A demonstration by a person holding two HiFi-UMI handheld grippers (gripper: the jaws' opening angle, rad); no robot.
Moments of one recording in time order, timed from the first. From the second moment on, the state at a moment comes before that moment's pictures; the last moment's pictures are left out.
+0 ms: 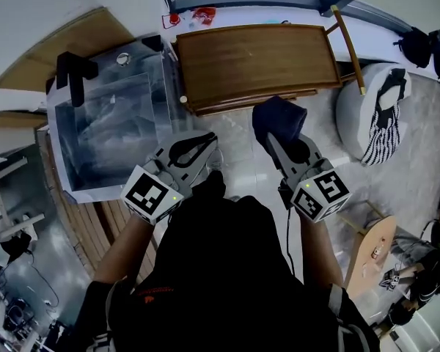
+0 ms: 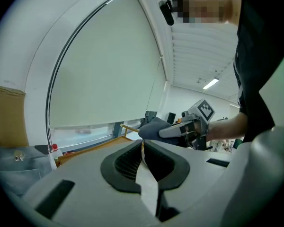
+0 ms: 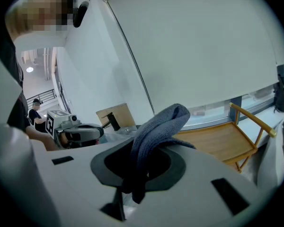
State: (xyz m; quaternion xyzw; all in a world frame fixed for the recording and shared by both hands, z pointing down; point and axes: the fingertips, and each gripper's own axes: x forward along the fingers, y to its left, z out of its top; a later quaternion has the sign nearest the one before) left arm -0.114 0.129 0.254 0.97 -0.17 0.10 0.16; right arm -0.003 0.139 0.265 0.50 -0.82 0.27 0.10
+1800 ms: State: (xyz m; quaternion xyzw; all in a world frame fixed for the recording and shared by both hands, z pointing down) left arm -0.077 -0.010 0.307 0.86 -0.46 0.13 0.20; right arm 0.014 -0.109 0.375 0.22 -0.92 0.21 0.24
